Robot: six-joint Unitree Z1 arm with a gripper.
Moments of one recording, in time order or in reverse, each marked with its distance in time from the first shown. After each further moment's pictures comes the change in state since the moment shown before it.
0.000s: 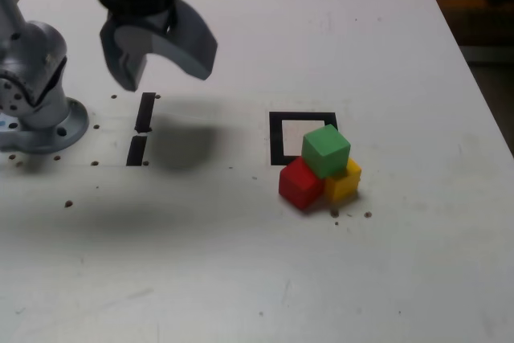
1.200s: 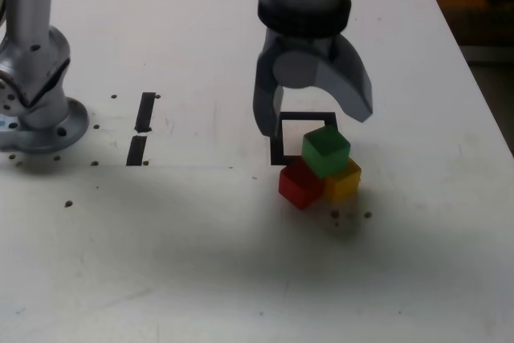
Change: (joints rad) arm -0.122 0.484 -0.637 0.129 -0.207 -0.061
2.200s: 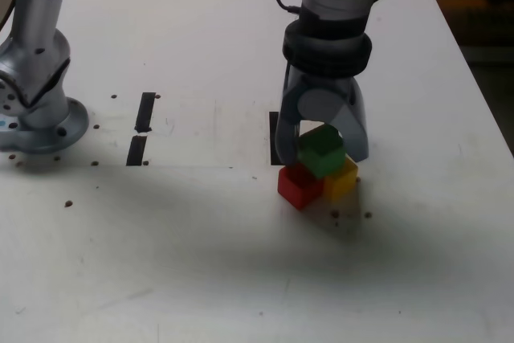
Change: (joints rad) arm 0.000 0.098 0.006 -0.098 0.012 -0.036
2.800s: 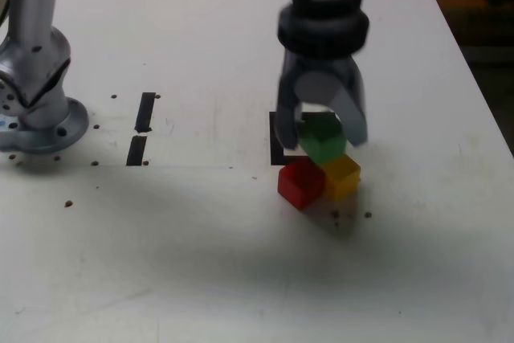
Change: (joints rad) arm -0.012 -0.099 0.006 0.036 0.034 -0.001
